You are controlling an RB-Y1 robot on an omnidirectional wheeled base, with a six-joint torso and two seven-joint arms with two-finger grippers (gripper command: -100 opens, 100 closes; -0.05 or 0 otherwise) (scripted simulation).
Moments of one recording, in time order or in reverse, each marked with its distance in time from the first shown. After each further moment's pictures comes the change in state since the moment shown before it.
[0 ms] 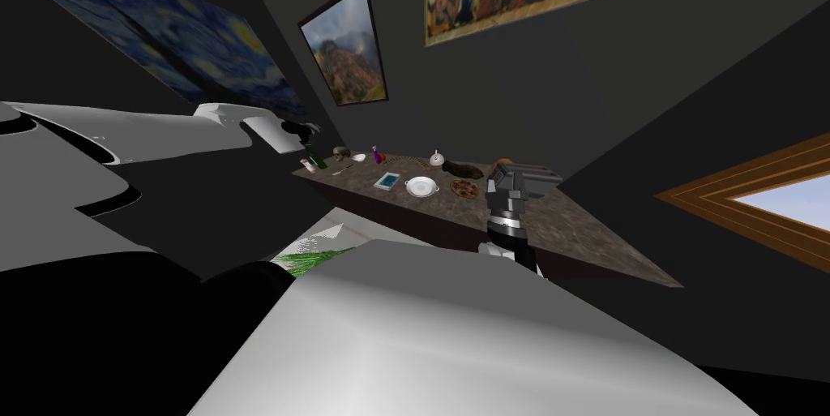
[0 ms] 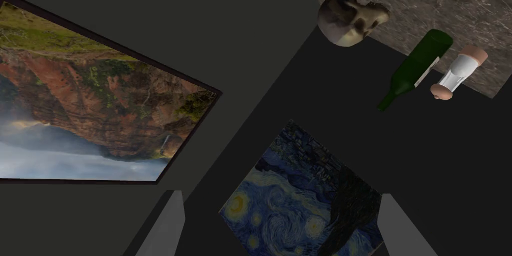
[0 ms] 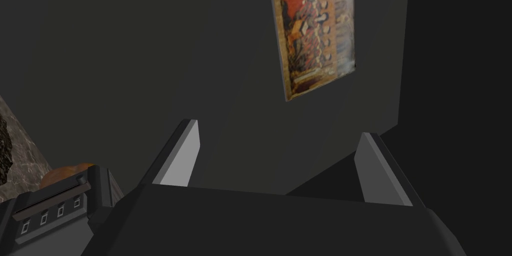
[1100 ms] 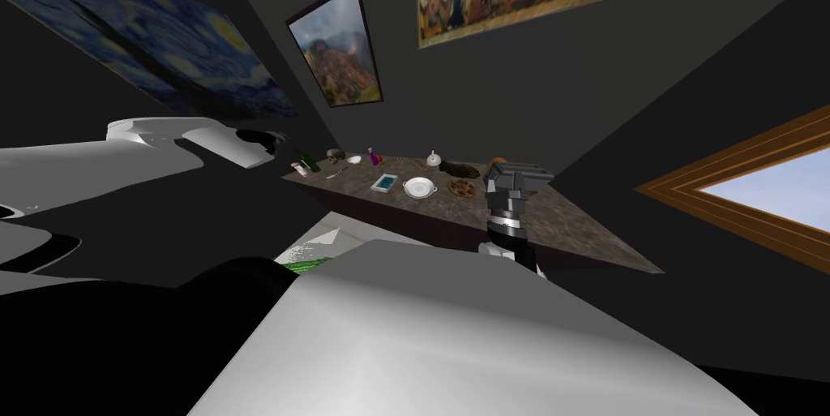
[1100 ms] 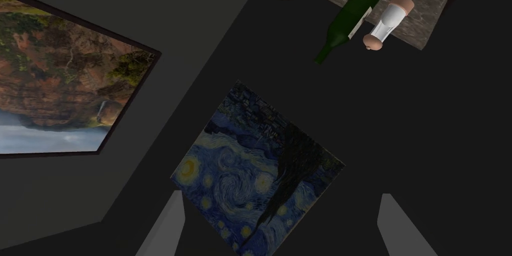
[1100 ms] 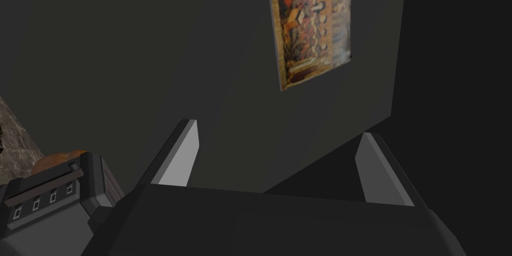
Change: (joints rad) left arm -0.283 -0.305 -0.173 -0.083 -0.097 0.151 -0.160; right arm 0.000 0.000 0.000 0.000 0.000 0.000 0.000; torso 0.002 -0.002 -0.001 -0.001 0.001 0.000
